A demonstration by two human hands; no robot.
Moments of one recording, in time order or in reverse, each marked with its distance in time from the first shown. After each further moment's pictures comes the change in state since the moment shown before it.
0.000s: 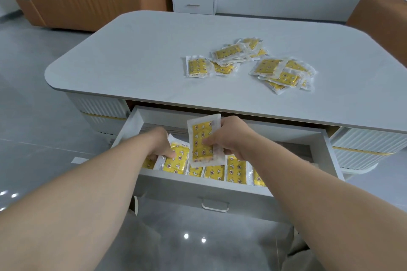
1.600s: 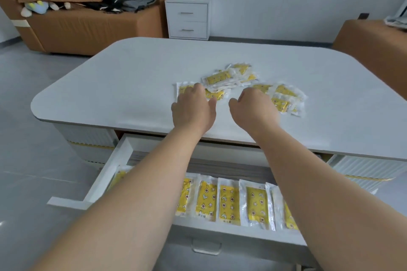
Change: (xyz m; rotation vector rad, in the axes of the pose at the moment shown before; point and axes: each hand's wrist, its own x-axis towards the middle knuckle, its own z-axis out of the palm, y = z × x) left_hand -0.016 0.145 -0.067 -0.245 0.879 0.366; right_hand 0.028 -0.055 -0.094 -0.485 0.675 -0.239
